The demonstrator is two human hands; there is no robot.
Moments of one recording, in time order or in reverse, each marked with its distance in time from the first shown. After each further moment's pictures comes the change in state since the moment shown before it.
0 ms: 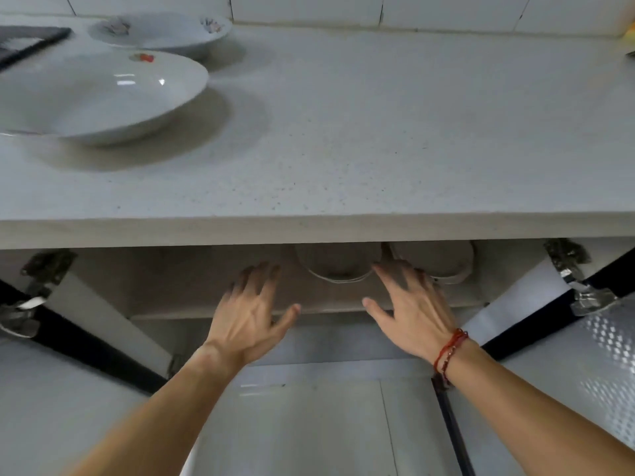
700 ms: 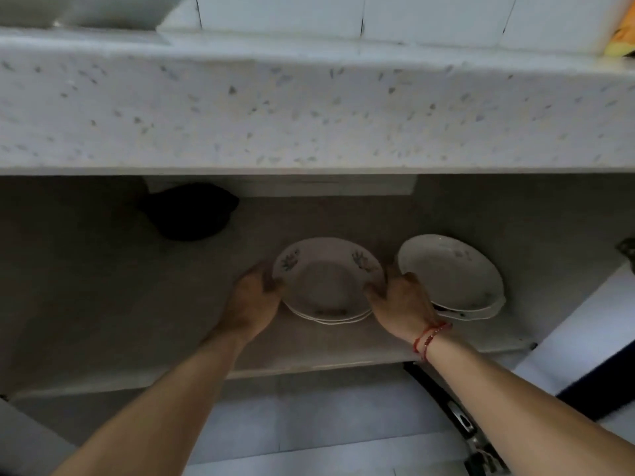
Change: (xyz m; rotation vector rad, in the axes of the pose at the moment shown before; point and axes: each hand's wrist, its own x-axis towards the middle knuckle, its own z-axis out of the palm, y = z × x) left_hand 0.143 -0.005 0.103 -0.684 0.150 -0.221; right_hand 0.127 0.037 0.106 0.363 0.083 0.245
